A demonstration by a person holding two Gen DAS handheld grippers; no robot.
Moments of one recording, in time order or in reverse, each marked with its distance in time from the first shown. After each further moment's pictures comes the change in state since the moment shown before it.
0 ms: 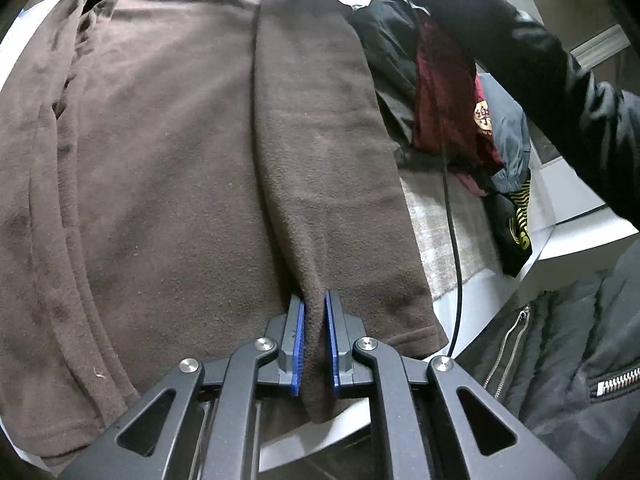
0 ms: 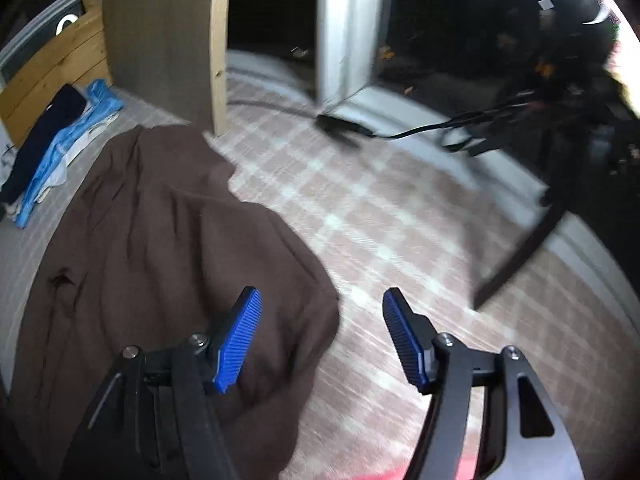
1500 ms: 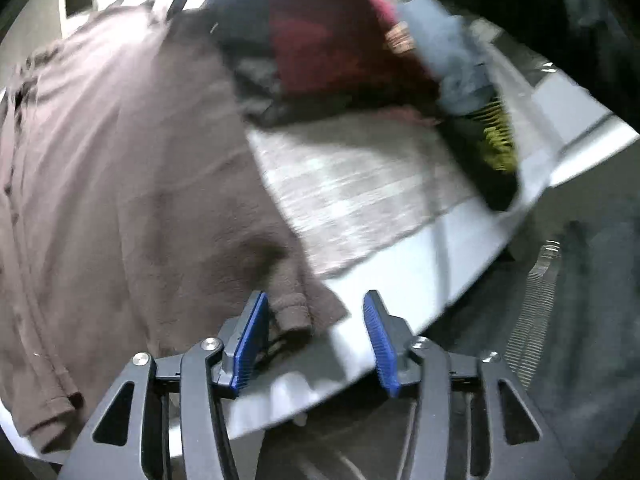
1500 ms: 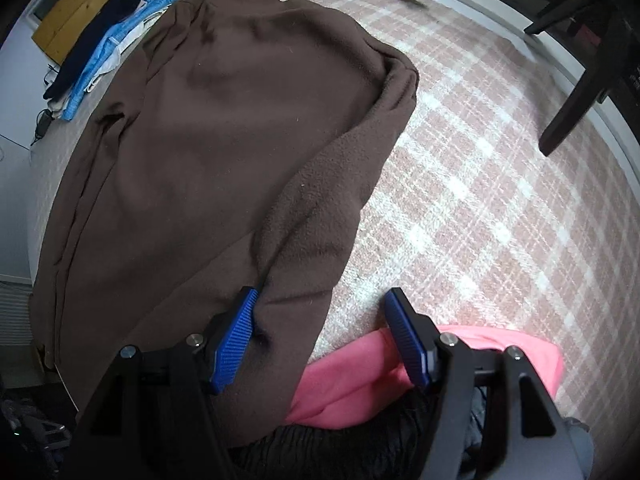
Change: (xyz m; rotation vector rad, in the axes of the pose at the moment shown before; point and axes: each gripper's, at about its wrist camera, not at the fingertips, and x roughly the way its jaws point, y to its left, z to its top) left arm 0.021 -0.091 -0.023 0.207 -0.003 0.100; right arm -0.043 0.019 -0.108 -0.073 0.278 0.169
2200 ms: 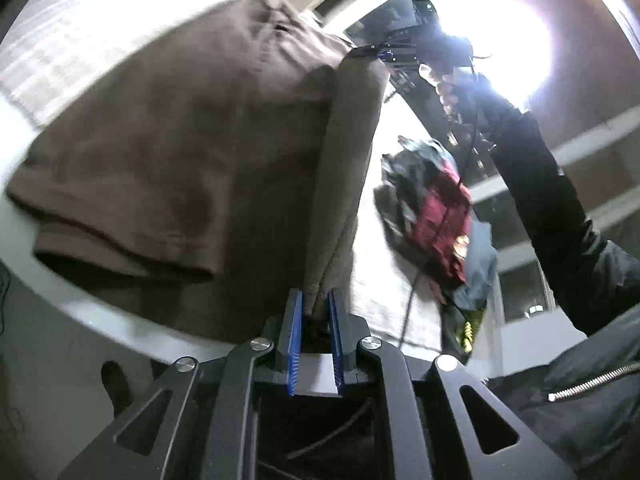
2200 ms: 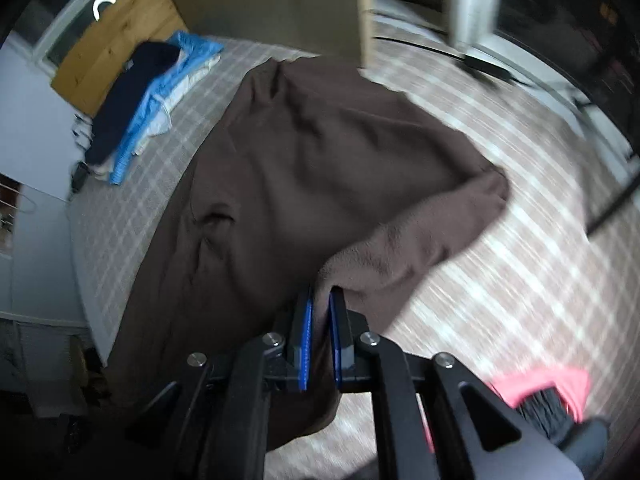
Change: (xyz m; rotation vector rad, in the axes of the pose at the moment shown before) left arm -0.075 0.122 -0.098 -0.711 -0.426 -0.153; right arm -0.024 0.088 0.103 0.021 -0.039 0.060
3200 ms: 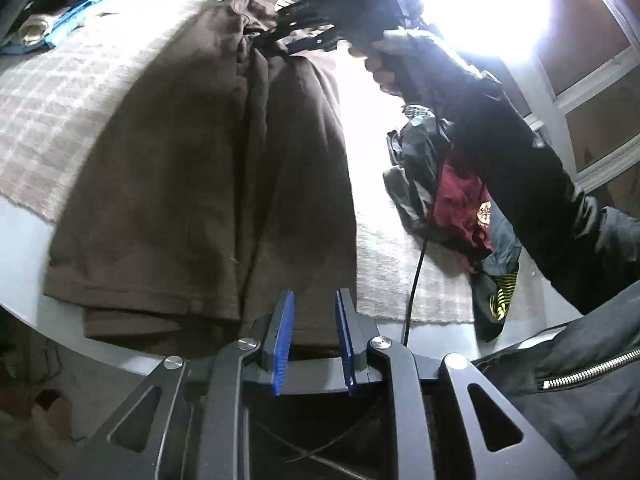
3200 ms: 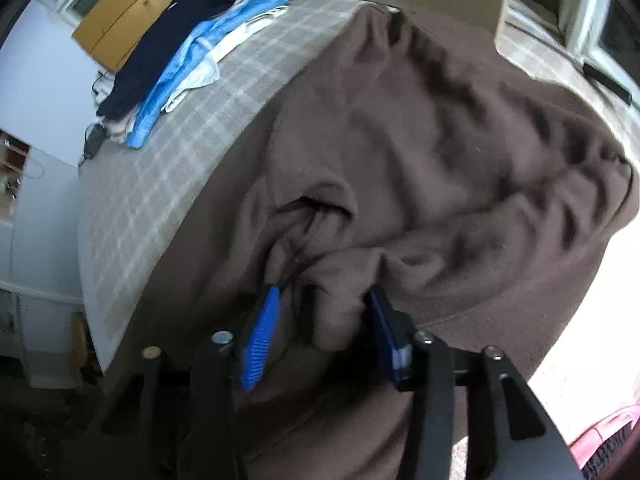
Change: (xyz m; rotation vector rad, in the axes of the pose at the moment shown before) left arm -0.008 -0.030 0.038 0.207 0.134 0.125; right arm 0.048 0.067 -0.006 -0.076 -0.027 0.173
